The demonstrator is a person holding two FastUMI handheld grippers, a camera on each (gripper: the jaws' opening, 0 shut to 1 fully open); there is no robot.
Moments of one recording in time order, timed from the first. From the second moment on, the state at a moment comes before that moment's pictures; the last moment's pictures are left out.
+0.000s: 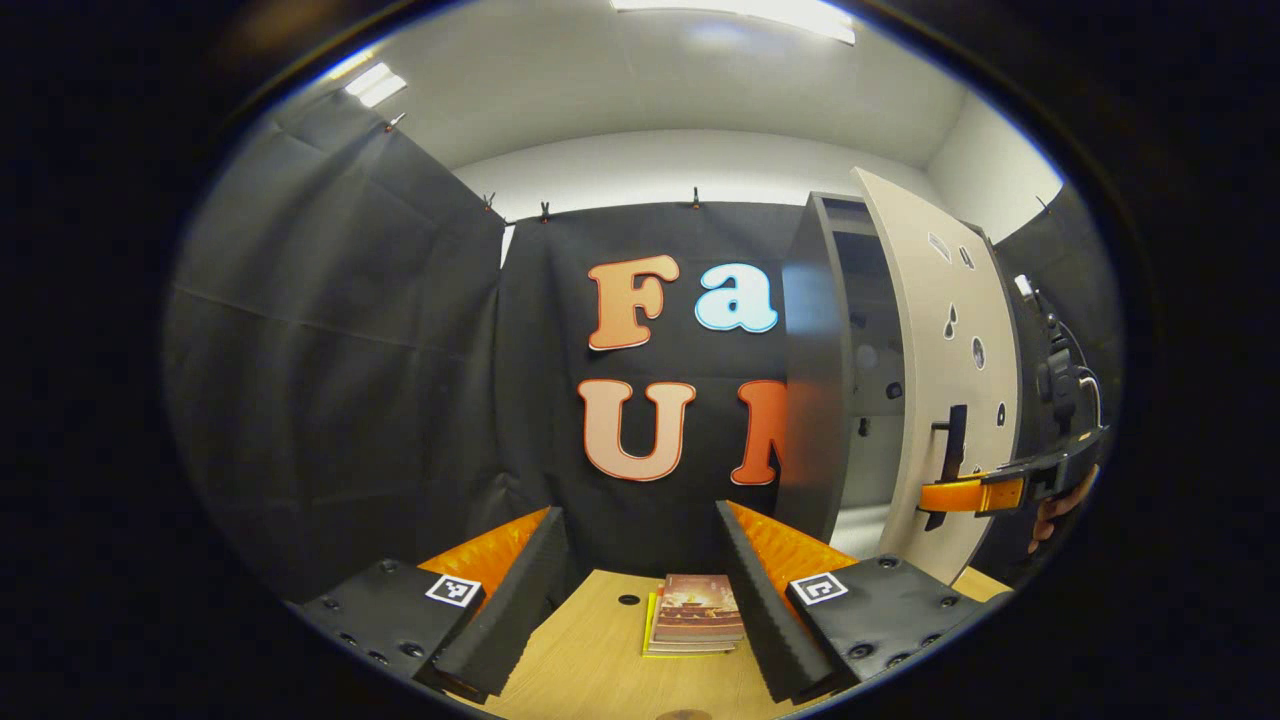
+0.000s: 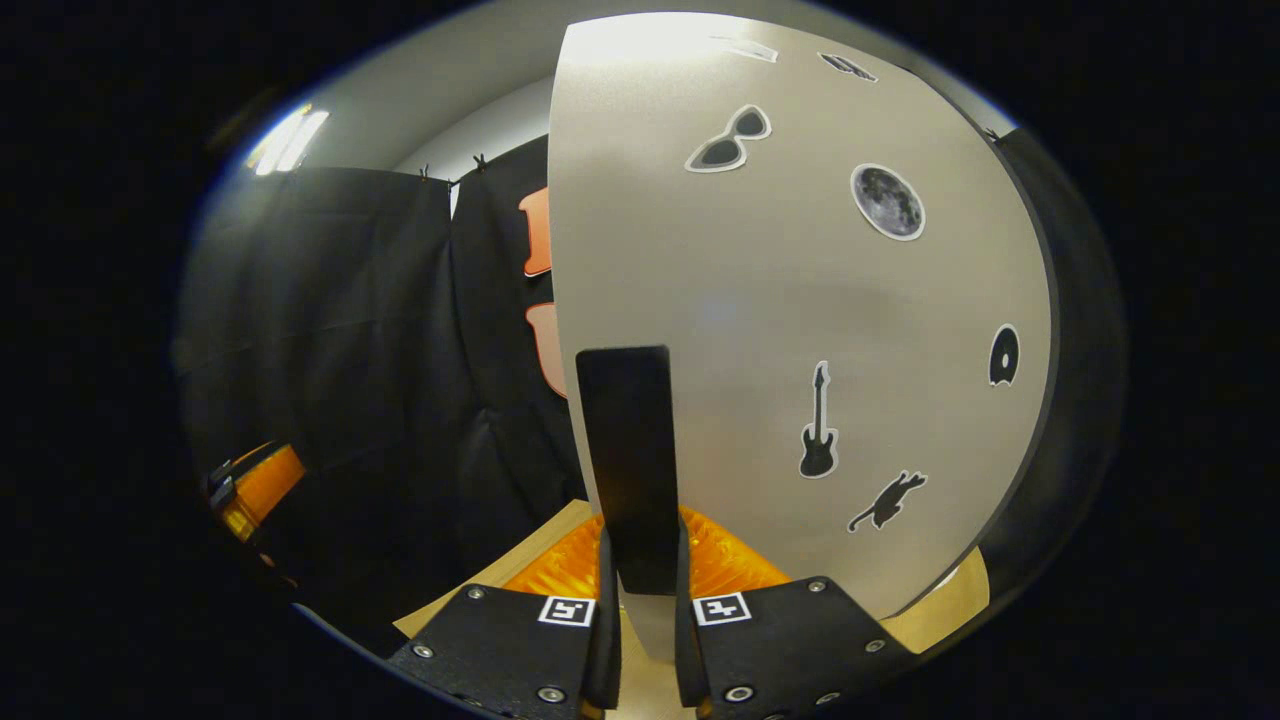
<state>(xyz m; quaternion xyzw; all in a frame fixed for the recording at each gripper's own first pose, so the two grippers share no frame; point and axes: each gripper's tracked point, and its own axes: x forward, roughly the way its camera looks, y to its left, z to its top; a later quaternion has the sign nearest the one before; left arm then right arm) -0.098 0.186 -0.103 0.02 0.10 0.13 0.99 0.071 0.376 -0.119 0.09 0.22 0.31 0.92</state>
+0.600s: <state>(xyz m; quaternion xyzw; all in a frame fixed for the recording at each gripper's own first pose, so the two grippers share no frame) -0.053 0.098 -0.097 0.02 0.08 0.05 1.00 0.002 0.302 -0.106 0.10 0.21 0.29 0.93</state>
